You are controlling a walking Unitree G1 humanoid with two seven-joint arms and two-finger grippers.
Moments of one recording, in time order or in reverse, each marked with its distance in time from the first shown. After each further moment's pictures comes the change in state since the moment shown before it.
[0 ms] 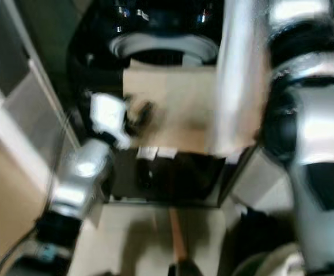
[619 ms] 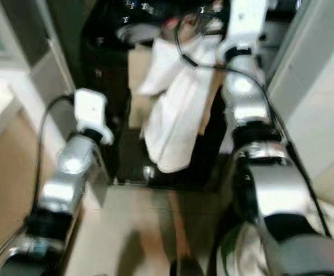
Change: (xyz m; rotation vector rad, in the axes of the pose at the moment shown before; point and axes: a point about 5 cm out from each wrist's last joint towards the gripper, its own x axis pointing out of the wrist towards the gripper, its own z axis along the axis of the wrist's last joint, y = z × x) left arm -0.007 0.033 -0.007 0.041 0.043 0.172; right arm -0.102 0.040 -0.128 0.133 0.228 0.013
